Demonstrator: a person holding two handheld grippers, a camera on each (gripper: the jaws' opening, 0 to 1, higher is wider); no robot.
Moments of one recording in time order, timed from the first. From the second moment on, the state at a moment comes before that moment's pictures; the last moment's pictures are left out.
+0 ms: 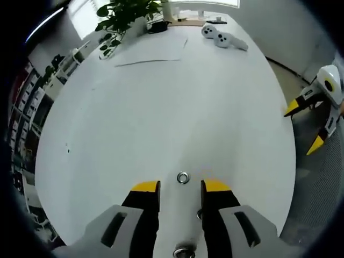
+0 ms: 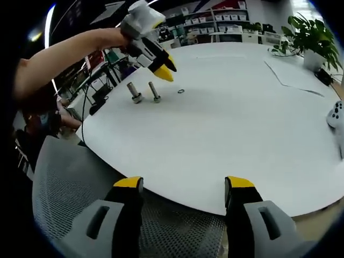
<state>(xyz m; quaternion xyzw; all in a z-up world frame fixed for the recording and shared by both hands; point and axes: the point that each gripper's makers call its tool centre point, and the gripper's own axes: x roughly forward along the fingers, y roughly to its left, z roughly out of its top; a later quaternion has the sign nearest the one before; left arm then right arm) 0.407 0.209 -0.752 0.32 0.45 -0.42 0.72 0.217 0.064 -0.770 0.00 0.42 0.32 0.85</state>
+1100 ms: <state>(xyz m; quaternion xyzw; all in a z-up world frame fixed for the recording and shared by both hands) 0.406 0.203 -0.795 0.32 0.51 -0.42 0.68 0.208 0.075 -0.770 0.00 0.42 0.36 0.83</state>
